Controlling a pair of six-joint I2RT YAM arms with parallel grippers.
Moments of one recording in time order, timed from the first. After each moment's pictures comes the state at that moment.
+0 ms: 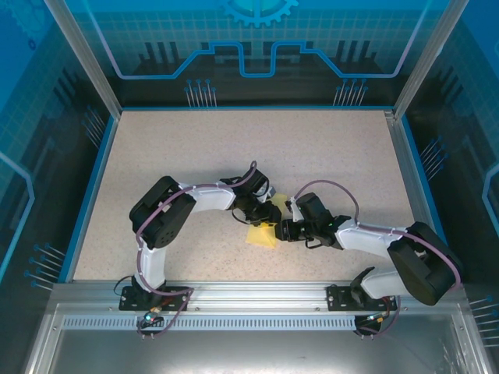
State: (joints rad) left arm -0.70 1.97 1.14 -0.29 0.58 -0.74; right arm 0.64 1.35 0.46 -0.01 -0.31 0.57
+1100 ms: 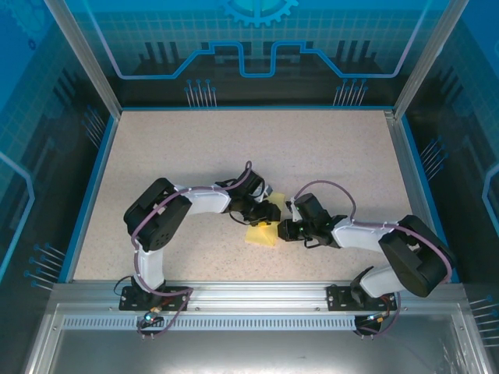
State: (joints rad) left arm -0.68 1.92 1.06 -0.17 0.58 -0.79; right arm 0.64 1.41 0.45 0.03 -0.27 0.59
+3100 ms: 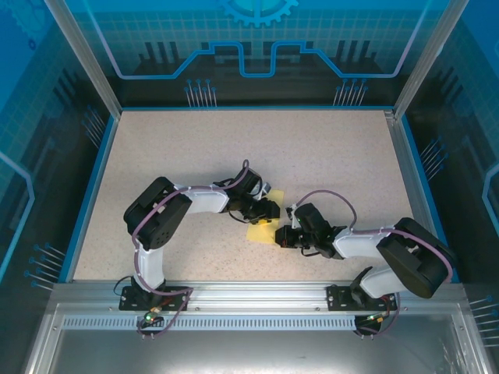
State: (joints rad) left arm -0.66 1.93 1.04 -0.10 0.60 -0.82; right arm 0.71 1.41 0.33 0.25 -0.29 0.80
